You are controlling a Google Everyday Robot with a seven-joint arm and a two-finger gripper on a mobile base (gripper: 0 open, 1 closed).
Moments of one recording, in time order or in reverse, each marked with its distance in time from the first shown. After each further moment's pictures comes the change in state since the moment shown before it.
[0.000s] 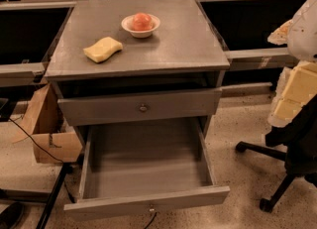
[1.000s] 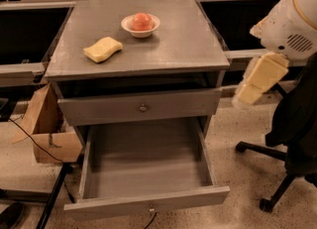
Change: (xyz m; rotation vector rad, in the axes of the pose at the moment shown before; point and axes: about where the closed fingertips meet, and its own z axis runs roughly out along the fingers) arm -0.040 -0.026 0.020 0.046 -0.142 0.099
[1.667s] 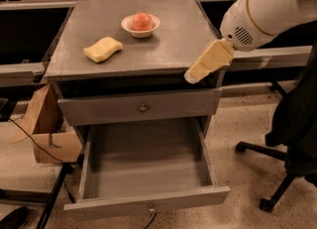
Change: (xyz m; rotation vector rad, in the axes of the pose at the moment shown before) arm -0.076 -0.040 0.041 0.126 -0.220 0.178
